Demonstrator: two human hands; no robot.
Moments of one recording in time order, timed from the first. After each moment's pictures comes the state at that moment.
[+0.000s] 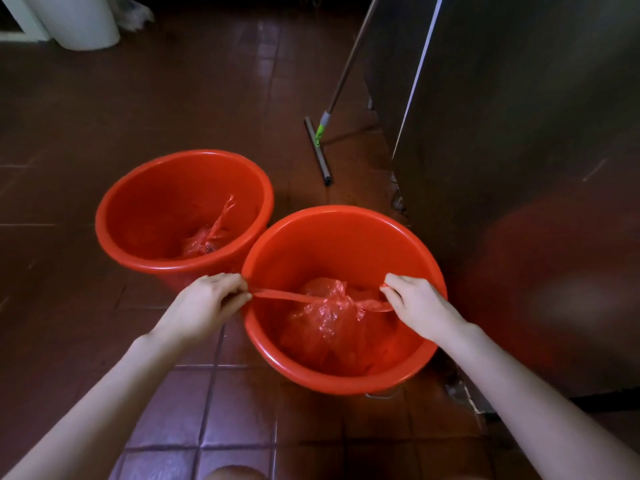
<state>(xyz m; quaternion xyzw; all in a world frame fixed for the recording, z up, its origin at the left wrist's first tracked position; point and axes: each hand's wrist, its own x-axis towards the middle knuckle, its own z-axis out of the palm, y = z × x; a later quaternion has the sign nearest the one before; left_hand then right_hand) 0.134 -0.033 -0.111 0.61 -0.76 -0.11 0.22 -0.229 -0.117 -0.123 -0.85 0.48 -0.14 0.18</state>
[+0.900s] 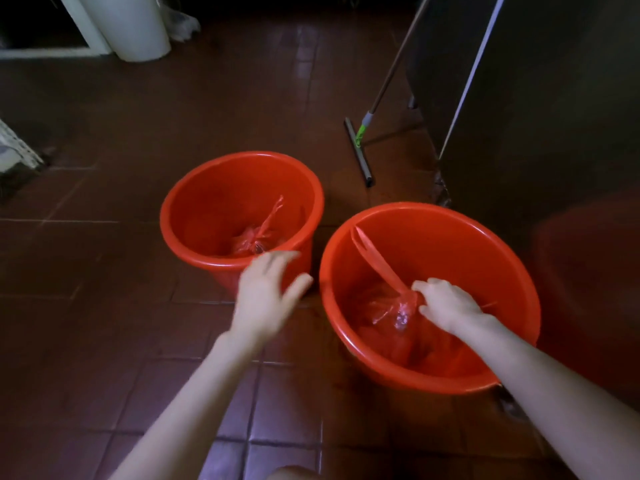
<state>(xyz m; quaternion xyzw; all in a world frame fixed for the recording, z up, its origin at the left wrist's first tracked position) 0.122 -0.038 -0.120 0.68 -0.66 -0.06 0.30 -0.174 -0.142 -0.147 -0.81 0.57 0.11 0.12</state>
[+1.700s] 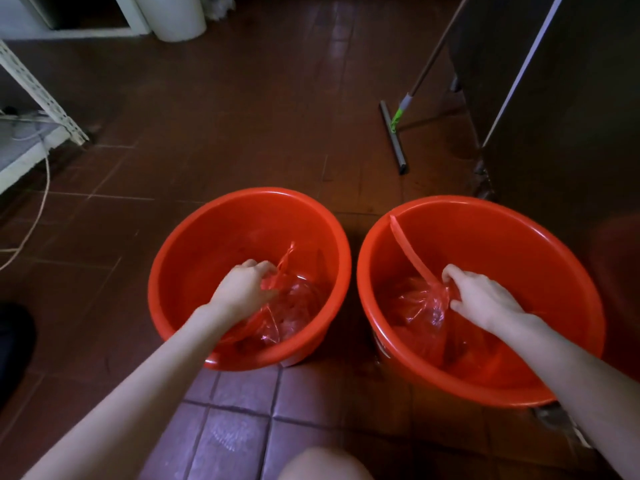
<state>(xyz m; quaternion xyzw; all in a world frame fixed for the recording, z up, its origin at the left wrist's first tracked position) 0.211 -0.020 -0.128 0.77 -0.60 -0.19 0.03 -0.168 -0.141 -0.145 -0.81 0.56 0.10 0.14</state>
